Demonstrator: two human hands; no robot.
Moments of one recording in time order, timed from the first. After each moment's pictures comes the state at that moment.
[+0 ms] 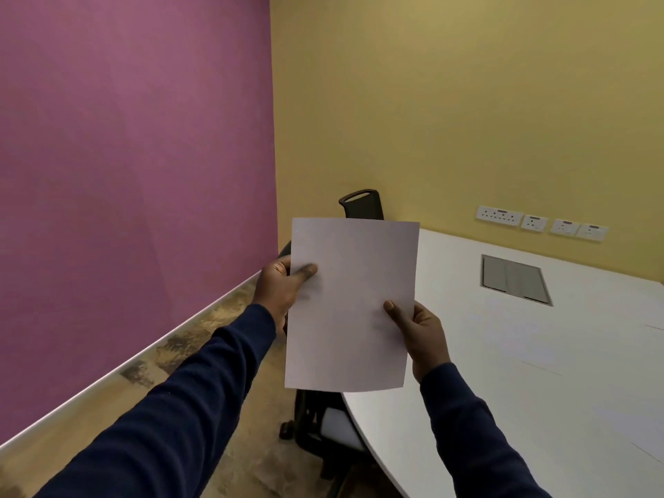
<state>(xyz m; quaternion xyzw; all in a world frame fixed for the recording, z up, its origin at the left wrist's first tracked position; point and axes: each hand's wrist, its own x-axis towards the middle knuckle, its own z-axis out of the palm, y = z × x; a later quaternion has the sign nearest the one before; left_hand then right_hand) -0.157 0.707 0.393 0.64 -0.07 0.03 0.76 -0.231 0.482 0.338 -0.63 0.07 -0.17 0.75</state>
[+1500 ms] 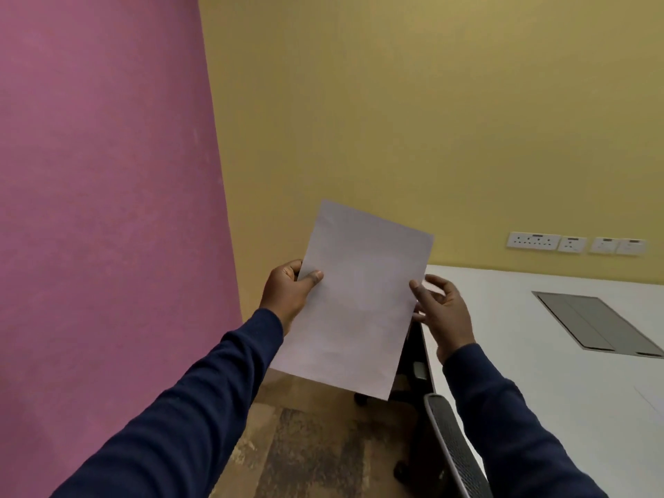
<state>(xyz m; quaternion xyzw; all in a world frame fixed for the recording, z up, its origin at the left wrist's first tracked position) 0.613 0.846 0.403 0.69 -0.24 -0.04 0.68 0.465 0.634 0.381 -0.64 0.22 -0.35 0.65</state>
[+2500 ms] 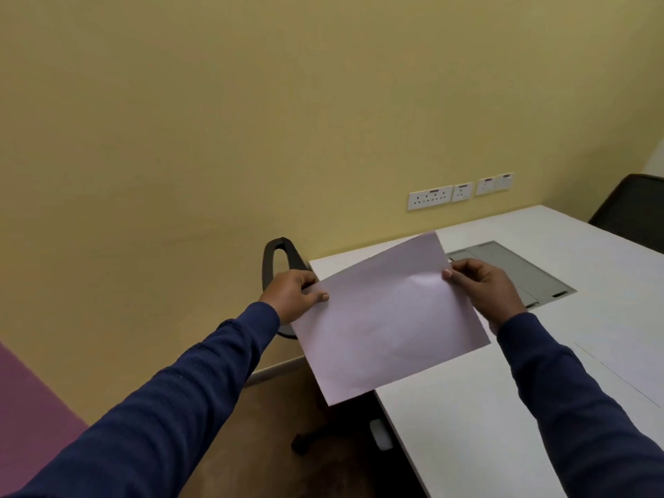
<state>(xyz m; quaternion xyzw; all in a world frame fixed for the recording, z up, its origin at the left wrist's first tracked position) 0.935 0.420 0.342 0.77 -0.54 -0.17 0.29 0.628 0.257 0.339 -0.67 0.40 -0.40 0.48</state>
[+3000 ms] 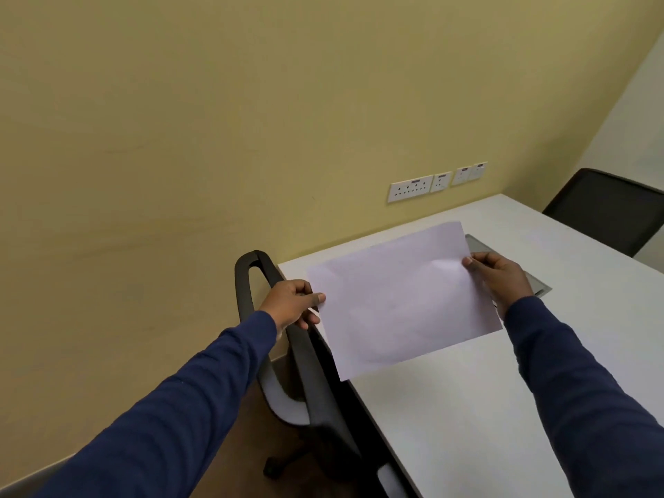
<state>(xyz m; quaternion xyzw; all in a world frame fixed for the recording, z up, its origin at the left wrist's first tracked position) 1.072 0.268 0.271 0.67 -0.39 -0.45 0.44 0.728 0.113 0.316 -0.56 0.56 -0.42 0.44</state>
